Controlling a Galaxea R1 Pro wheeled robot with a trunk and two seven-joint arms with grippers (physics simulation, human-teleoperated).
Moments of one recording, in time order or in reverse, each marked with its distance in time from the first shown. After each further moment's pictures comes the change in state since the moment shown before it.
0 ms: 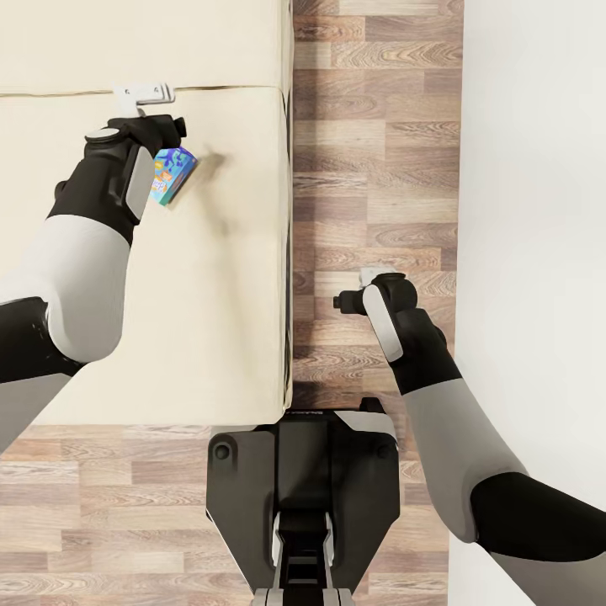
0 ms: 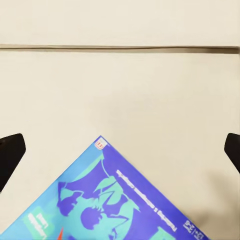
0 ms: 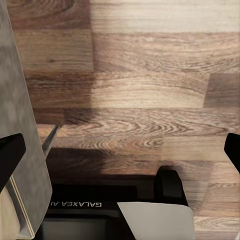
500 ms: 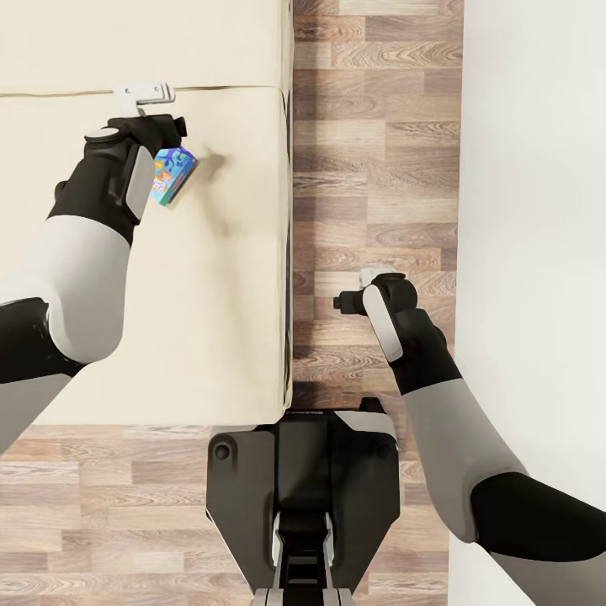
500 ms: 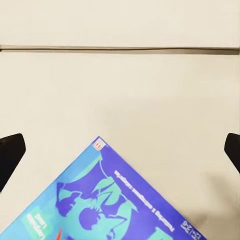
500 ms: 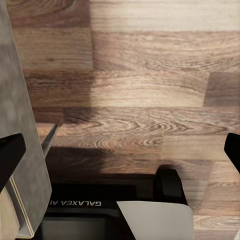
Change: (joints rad) left arm 0.002 -0.001 0.000 -0.007 0.001 0.003 -0.003; right arm 0.000 0.000 -0.001 0.002 0.001 0.003 0.000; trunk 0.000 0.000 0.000
